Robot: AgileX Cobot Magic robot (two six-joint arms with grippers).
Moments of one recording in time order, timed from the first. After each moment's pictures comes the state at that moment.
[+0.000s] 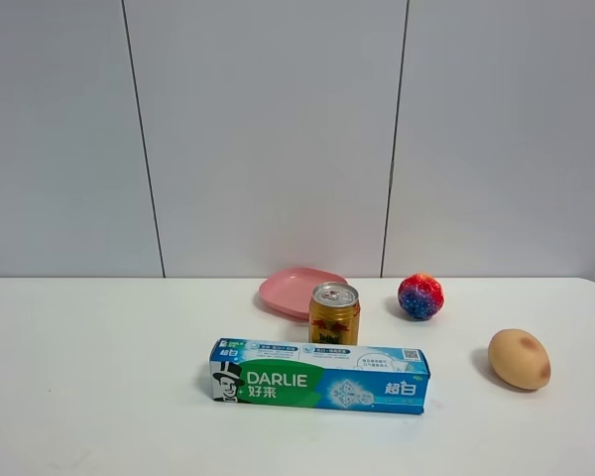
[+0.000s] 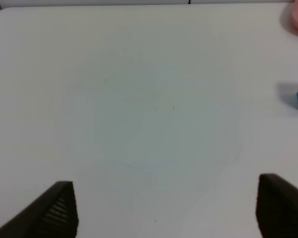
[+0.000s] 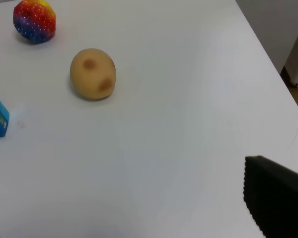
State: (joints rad) left arm -0.02 -0.01 -0.50 0.00 1.06 -0.03; right arm 0.02 0.00 -0.49 0.00 1.07 0.00
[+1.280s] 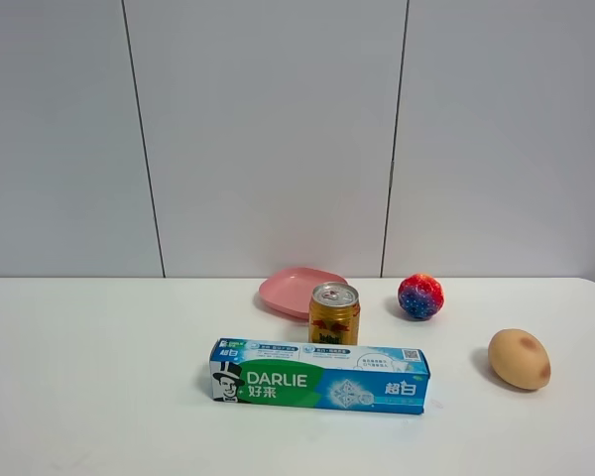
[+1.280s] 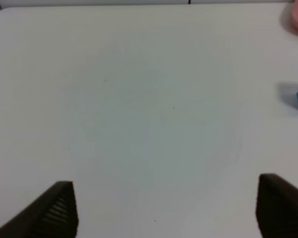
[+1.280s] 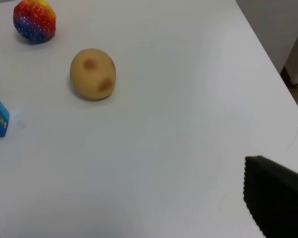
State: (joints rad) left arm -0.02 -0.01 -0.50 0.00 1.06 -0.03; right arm 0.02 0.00 -0.49 0.00 1.07 0.00
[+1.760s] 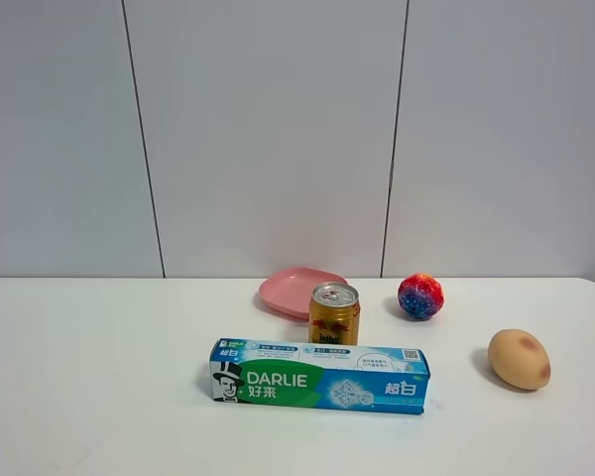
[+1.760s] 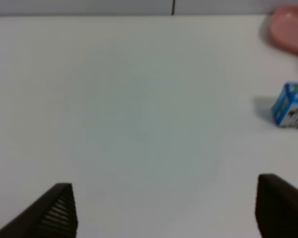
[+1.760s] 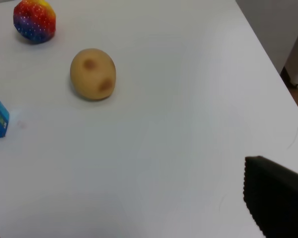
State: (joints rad) left arm -0.02 0.20 -0.69 -0.05 1.05 -0.02; right arm 0.02 0.00 -0.49 0.00 1.07 0.00
